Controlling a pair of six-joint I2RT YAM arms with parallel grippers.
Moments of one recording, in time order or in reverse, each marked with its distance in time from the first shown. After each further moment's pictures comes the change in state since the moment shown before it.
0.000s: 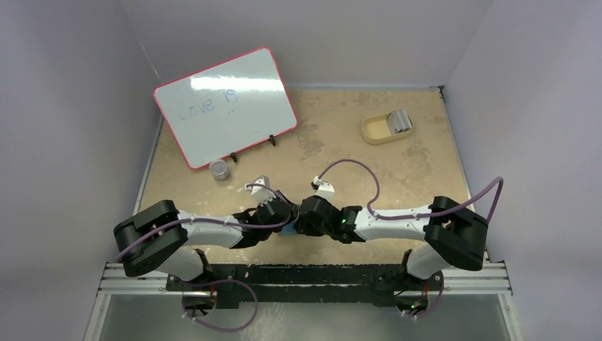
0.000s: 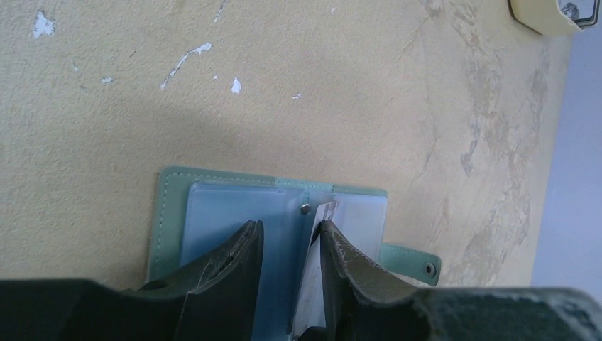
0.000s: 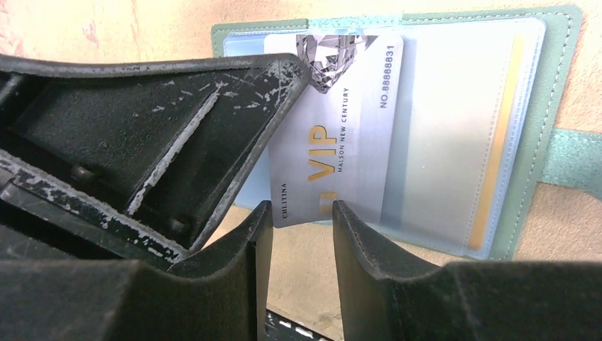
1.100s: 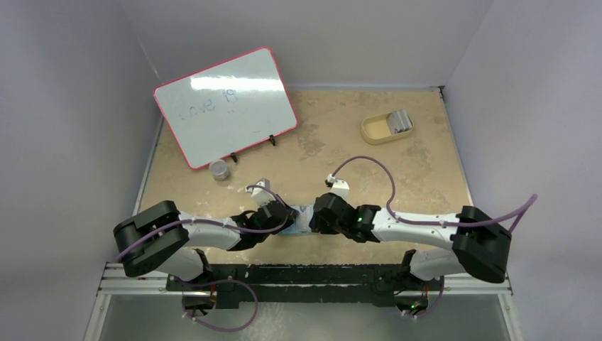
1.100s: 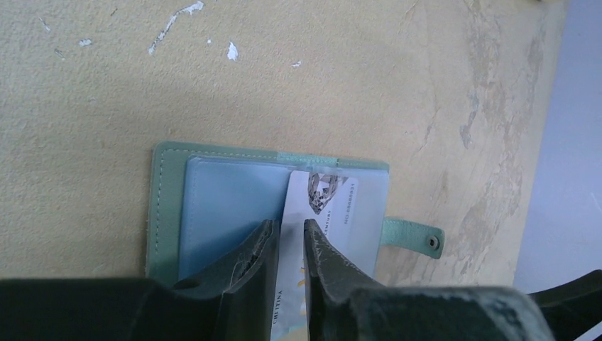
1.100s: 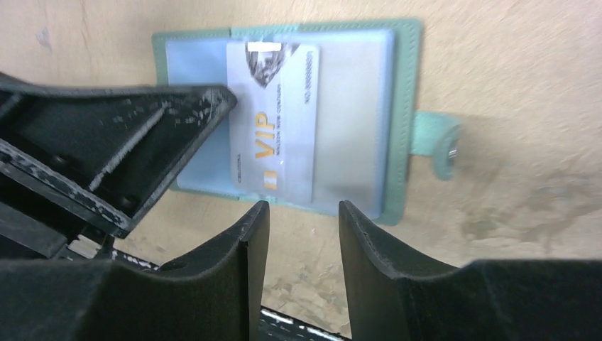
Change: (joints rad) left arm 0.001 -0.010 -0.055 0.060 0.091 0.009; right arm -0.036 -0.136 -0.048 -0.134 0.016 -0.058
